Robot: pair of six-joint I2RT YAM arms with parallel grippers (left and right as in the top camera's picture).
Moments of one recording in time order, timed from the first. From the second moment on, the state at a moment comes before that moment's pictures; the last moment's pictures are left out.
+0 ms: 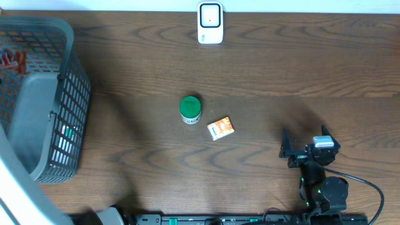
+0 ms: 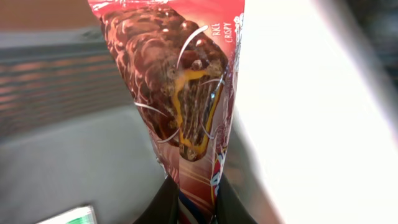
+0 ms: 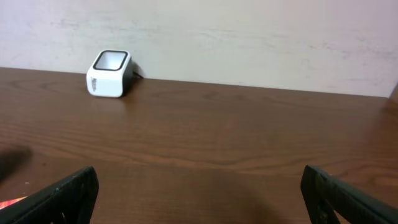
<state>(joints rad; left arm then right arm) 0.55 1.47 2.00 -1.10 0.01 -0.70 0.07 0.01 0.01 -0.07 0.02 -0.03</state>
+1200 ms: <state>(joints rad) -0.76 2.34 1.89 -0.90 0.07 -0.59 0.07 0.01 0.01 -0.07 0.02 -0.03</state>
